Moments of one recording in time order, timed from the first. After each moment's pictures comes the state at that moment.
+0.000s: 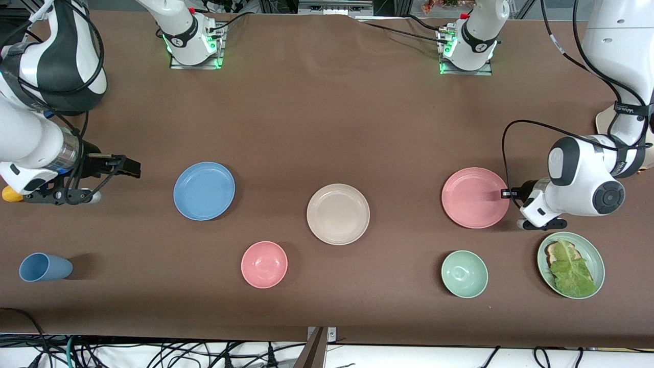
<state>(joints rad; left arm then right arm) 0.20 0.56 -0.19 -1.71 0.00 1.91 -0.07 0.08 0.28 0.00 -1.54 -0.02 1.72 0.07</state>
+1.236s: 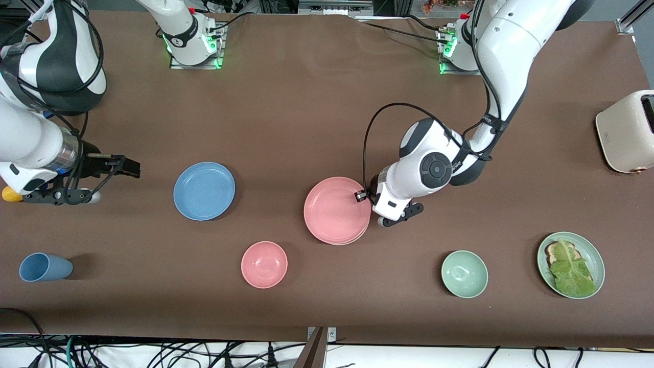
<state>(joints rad) -0.15 0.74 -0.43 -1.50 -0.08 2.20 -0.88 0.08 0.28 0.00 -1.54 -0.02 1.72 0.07</state>
